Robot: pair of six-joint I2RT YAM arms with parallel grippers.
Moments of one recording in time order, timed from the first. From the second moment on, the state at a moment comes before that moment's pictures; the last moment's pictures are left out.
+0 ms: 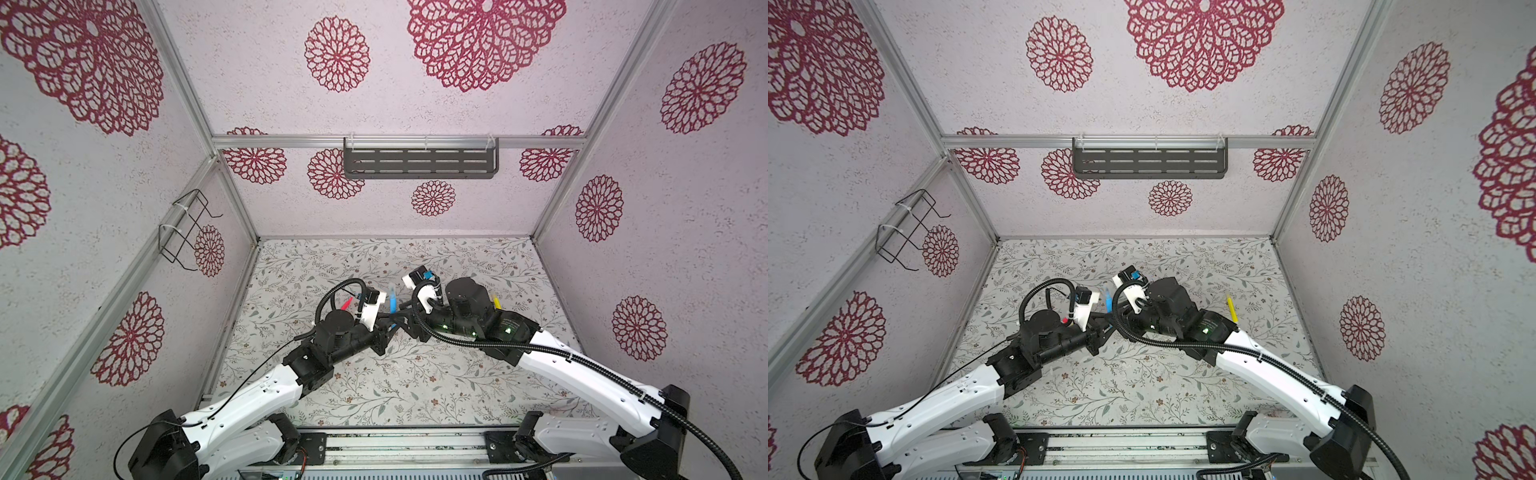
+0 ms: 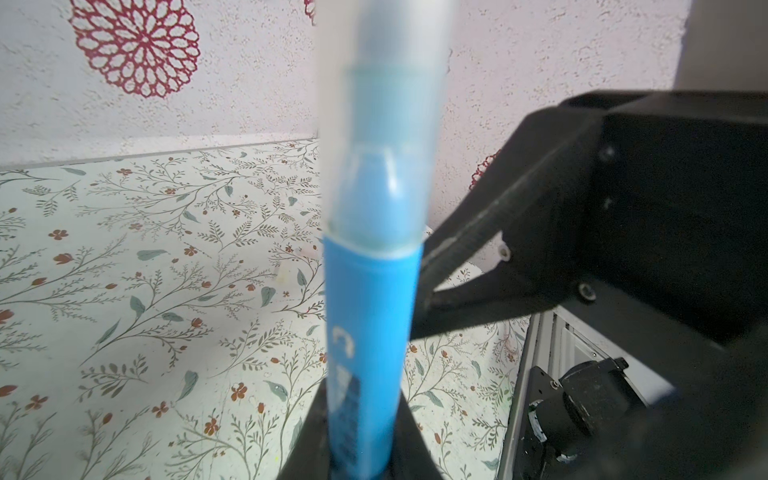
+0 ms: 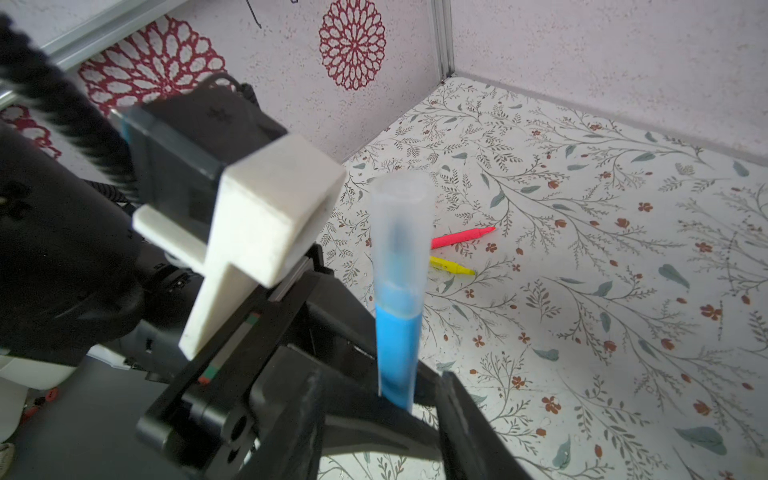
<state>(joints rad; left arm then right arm) -0.80 1.05 0.63 0.20 0.17 -0.34 0.91 1.21 1.14 -0.35 -0.21 0.26</state>
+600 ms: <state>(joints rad) -0.81 1.09 0.64 0.23 0.17 -0.35 0.90 1.24 1.13 -0.35 -0.16 0.25</state>
